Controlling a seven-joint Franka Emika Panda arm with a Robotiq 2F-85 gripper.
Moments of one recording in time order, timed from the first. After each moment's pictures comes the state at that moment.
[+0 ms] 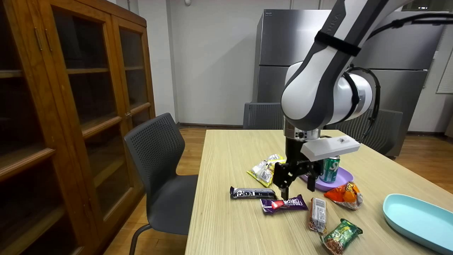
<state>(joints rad) 0.21 0.43 0.09 -2.35 -0.16 2.67 0.03</state>
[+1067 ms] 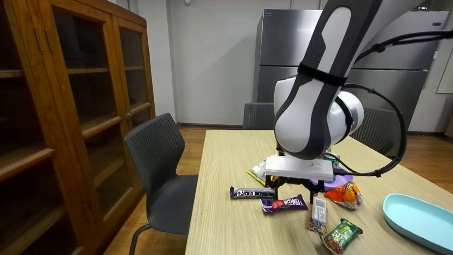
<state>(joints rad) 0.57 0.51 -0.21 -2.36 -0.17 2.84 0.85</state>
